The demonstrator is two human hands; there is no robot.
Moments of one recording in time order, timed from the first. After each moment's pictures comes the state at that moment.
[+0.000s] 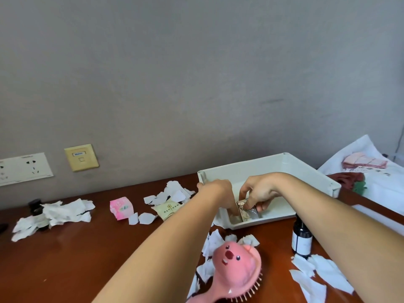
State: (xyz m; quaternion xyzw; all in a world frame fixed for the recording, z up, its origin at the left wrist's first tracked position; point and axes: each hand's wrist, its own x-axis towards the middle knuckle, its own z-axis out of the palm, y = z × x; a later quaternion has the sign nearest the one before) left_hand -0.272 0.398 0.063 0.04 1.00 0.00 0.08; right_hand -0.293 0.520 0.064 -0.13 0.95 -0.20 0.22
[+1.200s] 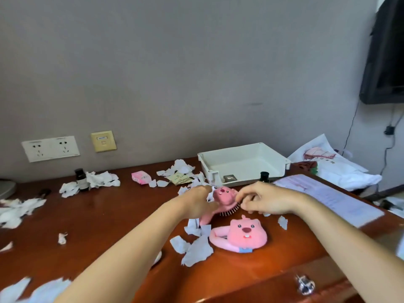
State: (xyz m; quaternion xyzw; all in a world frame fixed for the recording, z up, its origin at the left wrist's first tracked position) left_hand -0.066 0.330 0.064 0.15 0.98 0.14 0.05; right_hand -0.059 0.536 0.071 -0.20 0.93 -0.29 0.11
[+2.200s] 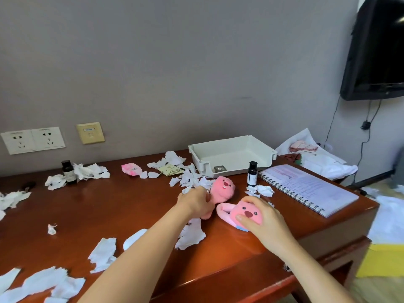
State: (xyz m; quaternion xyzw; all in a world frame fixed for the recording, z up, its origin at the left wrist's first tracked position) left_hand -0.075 0.350 0.019 0.08 0.99 0.14 0.03; right_hand 0.002 0.532 -0.015 -0.07 0.91 -0.38 -0.18
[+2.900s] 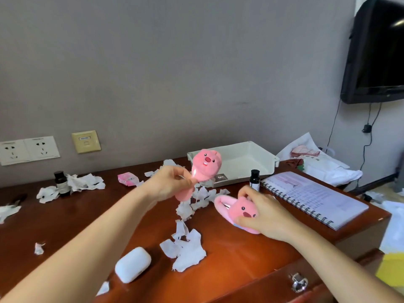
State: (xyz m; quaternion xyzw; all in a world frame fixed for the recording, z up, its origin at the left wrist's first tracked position) left_hand -0.060 0.299 0.094 0.12 0.89 0.43 -0.02; right_hand -0.026 0.535 0.034 -0.14 0.94 -0.28 -0.09
